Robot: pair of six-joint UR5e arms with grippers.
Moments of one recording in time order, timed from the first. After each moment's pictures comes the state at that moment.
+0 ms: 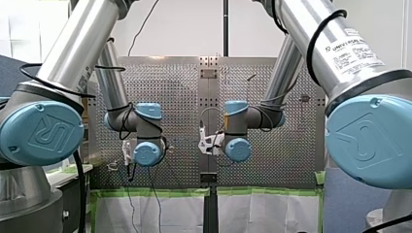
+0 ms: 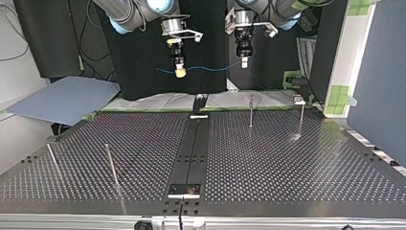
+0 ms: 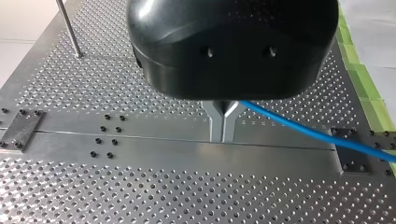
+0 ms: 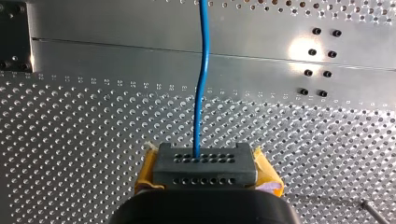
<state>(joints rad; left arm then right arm) -0.55 -1.99 -2.39 -1.89 -2.15 -1.63 2.37 -1.00 2.02 -1.04 1.83 1.47</state>
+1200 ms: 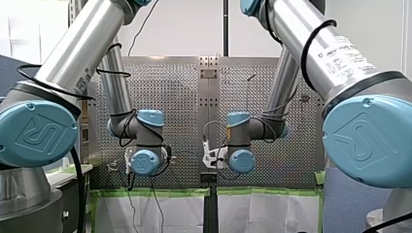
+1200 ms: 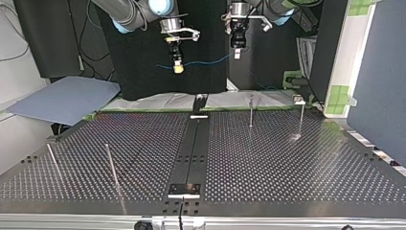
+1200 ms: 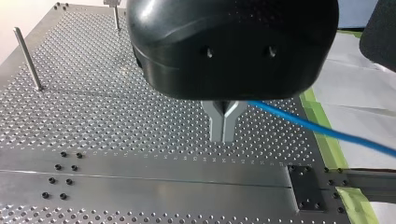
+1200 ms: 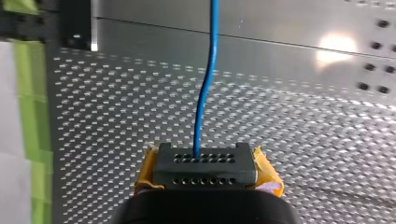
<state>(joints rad) -0.62 -2.06 -2.41 -1.89 -2.14 -1.62 2.35 -0.91 2.03 -1.04 1.84 1.46</state>
